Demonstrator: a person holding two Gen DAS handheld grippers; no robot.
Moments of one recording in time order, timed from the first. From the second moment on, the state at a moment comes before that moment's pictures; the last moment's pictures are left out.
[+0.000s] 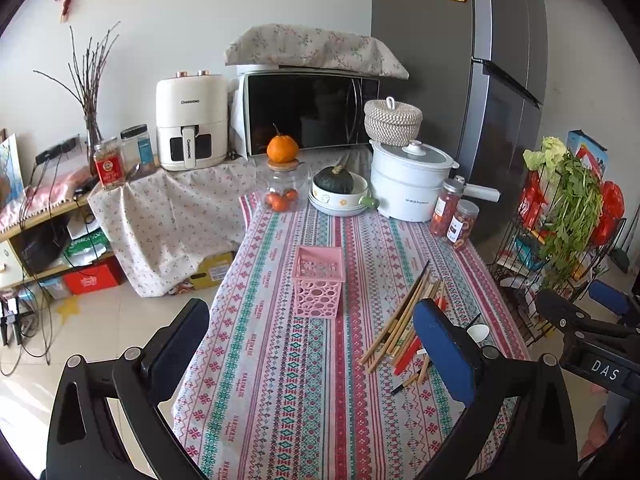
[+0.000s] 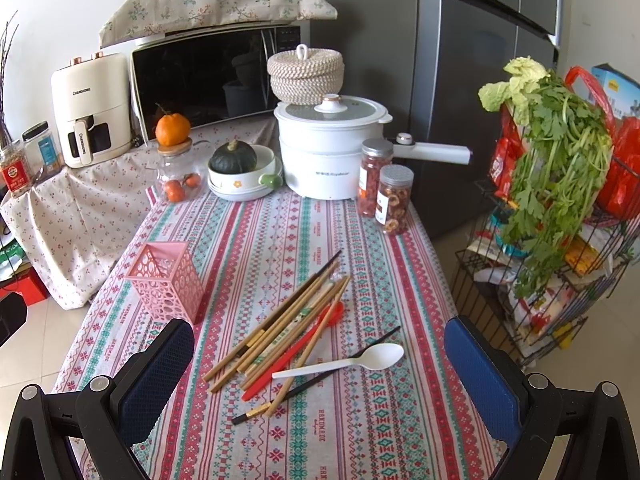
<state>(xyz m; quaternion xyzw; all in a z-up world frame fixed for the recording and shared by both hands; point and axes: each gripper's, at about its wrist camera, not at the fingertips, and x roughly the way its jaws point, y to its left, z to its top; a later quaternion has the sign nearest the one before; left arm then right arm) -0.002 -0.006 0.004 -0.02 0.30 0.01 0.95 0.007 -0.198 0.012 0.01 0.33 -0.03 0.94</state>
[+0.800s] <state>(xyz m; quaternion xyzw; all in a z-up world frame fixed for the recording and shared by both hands) -0.003 -0.006 0.001 -0.02 0.30 0.01 0.95 0.007 -0.196 0.011 0.01 0.33 -0.03 0.94</state>
